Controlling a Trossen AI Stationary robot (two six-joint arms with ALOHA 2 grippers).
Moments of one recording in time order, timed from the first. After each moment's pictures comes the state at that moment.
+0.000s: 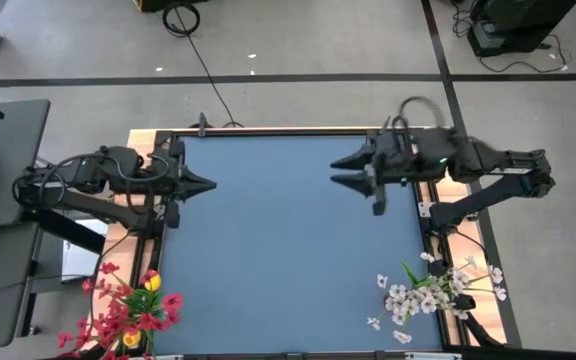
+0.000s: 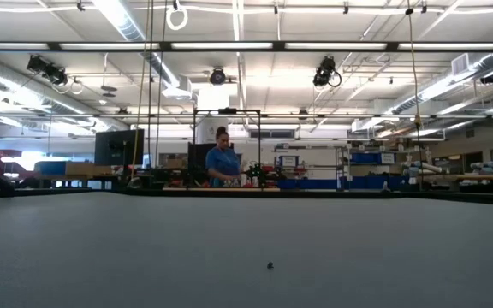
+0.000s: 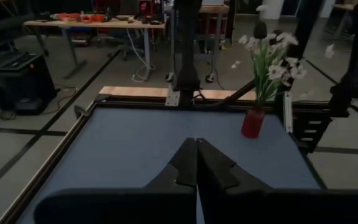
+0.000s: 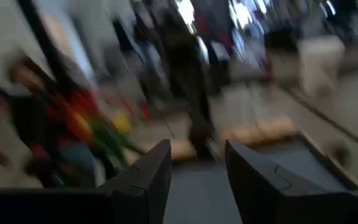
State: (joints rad) left arm -0.09 0.73 1.07 -0.53 -0.14 -0.06; right arm 0.08 1.14 1.42 -0.38 0.10 0.24
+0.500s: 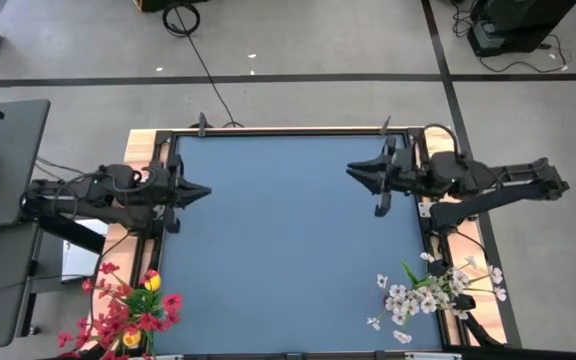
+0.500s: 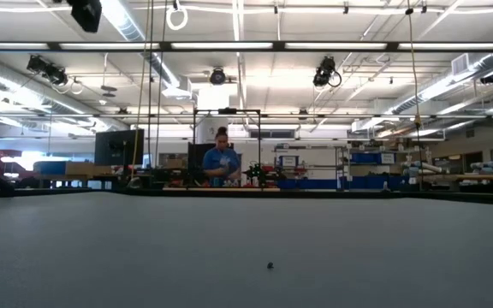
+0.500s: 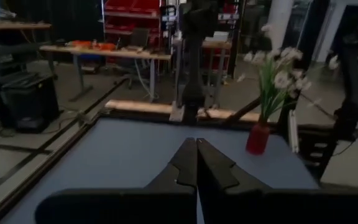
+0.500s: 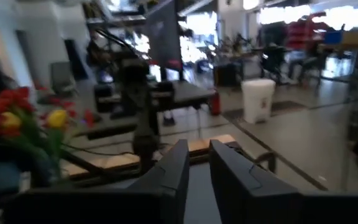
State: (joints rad) left arm -0.10 0.43 0.64 -0.23 -0.17 -0.09; right arm 0.10 0.87 0.91 -0.01 0.34 0.10
